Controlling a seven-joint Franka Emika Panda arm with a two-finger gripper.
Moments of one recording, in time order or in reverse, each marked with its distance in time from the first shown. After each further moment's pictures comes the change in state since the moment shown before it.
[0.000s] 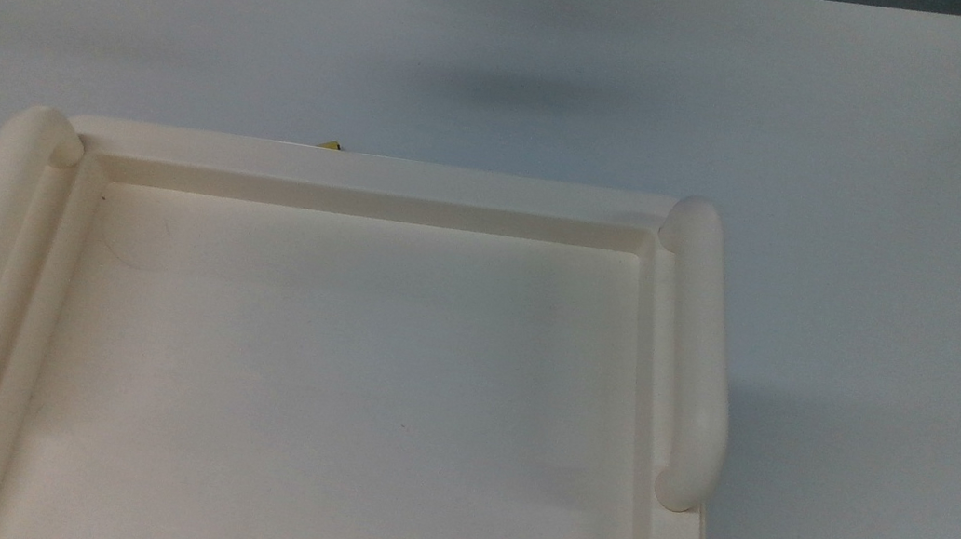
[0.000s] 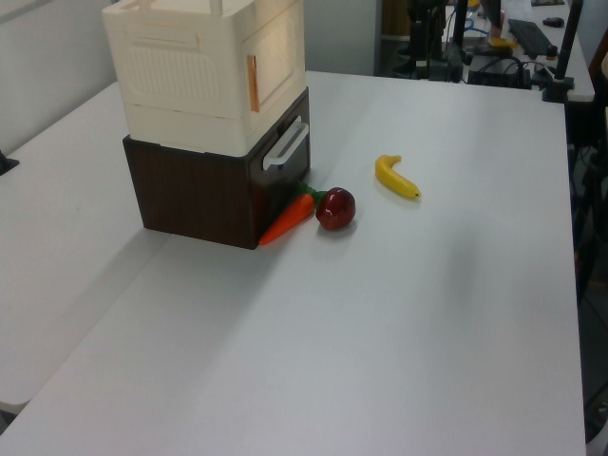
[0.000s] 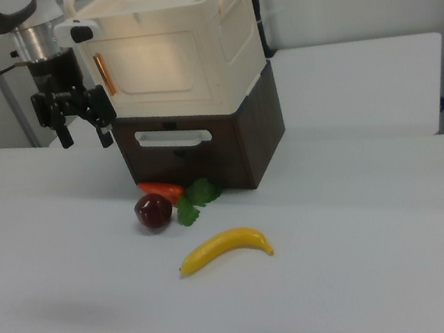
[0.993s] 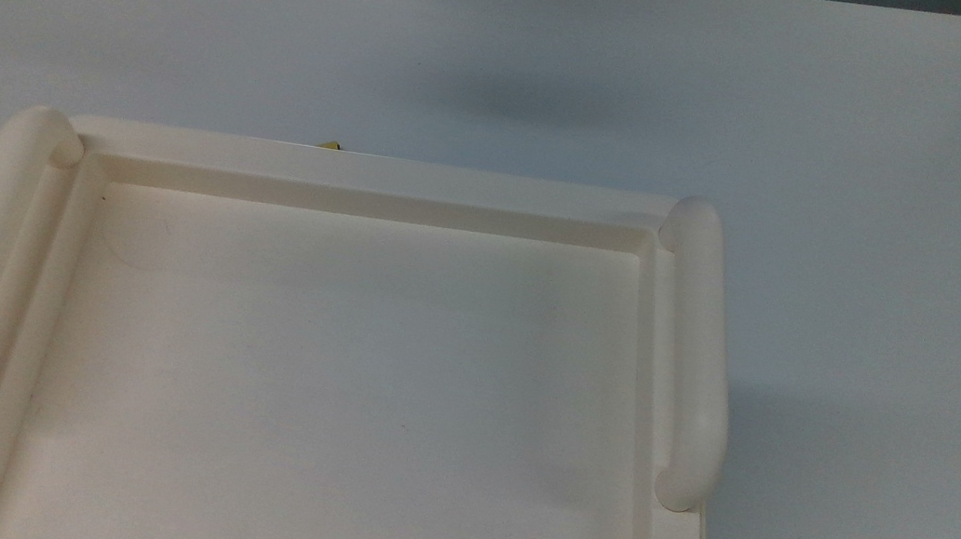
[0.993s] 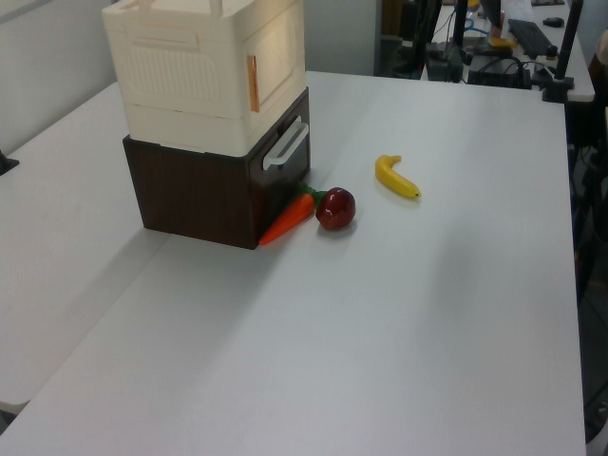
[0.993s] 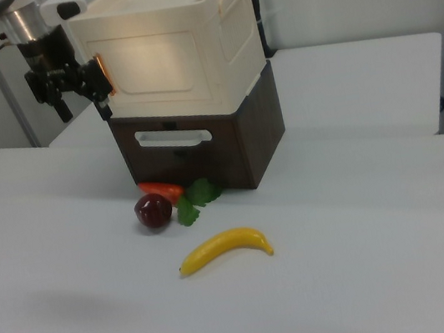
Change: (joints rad) arm 0.006 -0.033 0.000 0.013 0.001 0.133 0.000
